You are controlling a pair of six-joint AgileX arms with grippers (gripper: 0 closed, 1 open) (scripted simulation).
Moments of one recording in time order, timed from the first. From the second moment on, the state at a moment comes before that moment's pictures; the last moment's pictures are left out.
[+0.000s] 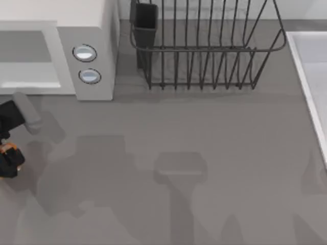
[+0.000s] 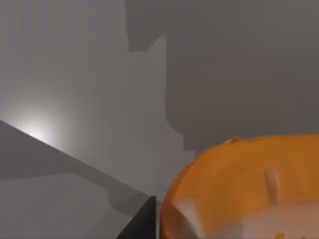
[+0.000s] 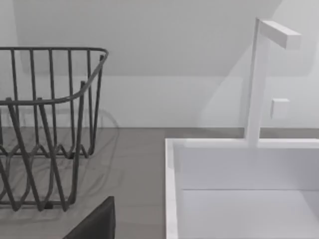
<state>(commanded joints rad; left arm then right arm) 0.05 1.81 1.10 -0.84 0.02 1.02 0.00 0.00 0.00 0.00 0.00 0.00</state>
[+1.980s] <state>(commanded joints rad) 0.18 1.97 0.84 0.67 0.19 0.28 0.00 0.00 0.00 0.00 0.00 0.00</state>
